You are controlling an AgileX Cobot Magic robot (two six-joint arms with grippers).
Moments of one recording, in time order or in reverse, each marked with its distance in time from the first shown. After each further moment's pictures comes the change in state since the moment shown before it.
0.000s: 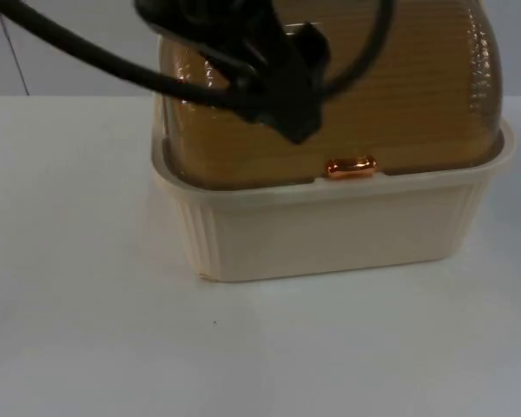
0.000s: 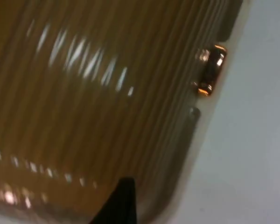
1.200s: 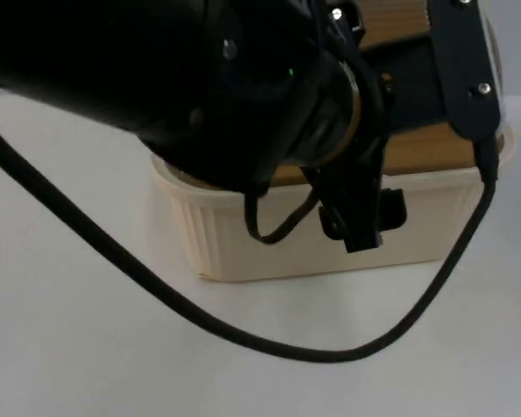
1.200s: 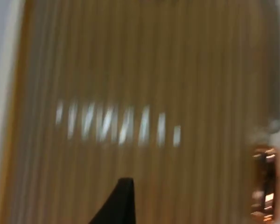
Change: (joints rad) right arm 0.000 0.000 0.000 0.000 0.043 0.000; left arm -0.257 0.213 0.268 1.558 -0.337 -1.229
